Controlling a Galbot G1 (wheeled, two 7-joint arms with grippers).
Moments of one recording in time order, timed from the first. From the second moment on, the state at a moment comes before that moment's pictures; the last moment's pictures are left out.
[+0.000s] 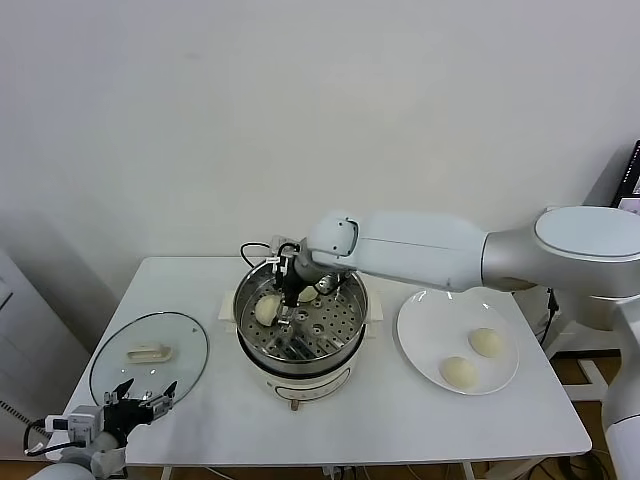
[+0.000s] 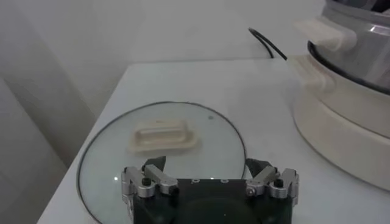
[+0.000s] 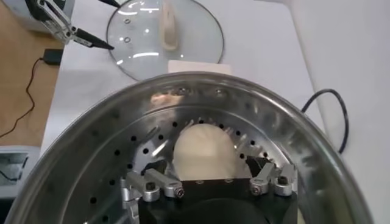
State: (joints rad) left arm 1.61 -0.89 -0.59 -2.02 -0.67 0.41 -0.22; right arm 0.60 1.24 -1.46 1.29 0.98 -0.49 -0.62
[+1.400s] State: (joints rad) left arm 1.59 -0.87 -0.58 -2.02 -0.68 0.40 -0.22; right arm 0.51 0.63 -1.46 1.27 0.41 -0.08 -1.08
